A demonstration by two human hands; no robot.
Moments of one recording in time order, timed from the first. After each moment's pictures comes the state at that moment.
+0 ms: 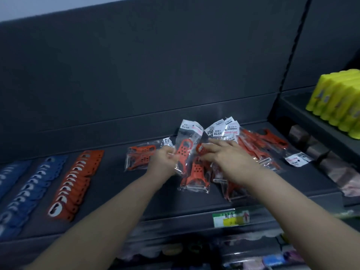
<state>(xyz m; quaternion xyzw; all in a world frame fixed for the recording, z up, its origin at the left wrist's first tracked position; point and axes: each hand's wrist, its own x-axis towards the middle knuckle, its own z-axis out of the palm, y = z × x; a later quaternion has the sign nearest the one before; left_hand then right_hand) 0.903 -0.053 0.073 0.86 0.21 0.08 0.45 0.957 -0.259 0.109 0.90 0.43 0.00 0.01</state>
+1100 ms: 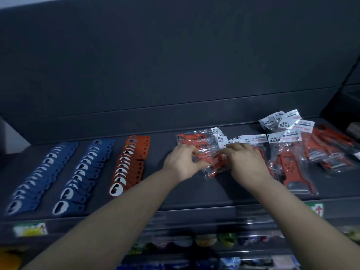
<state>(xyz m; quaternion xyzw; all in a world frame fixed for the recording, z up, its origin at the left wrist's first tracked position) 0.841 0.061 0.068 0.96 0.11 0.00 0.24 0.889 -0.124 0.073 0.96 0.28 0.05 -0.05</state>
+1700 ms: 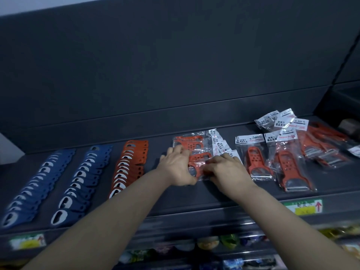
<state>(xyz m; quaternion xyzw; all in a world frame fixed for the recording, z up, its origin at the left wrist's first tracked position) 0.836 0.077 0.074 0.99 0.06 -0.10 0.07 0.869 -0.097 0.051 0.93 0.36 0.03 -0.07</state>
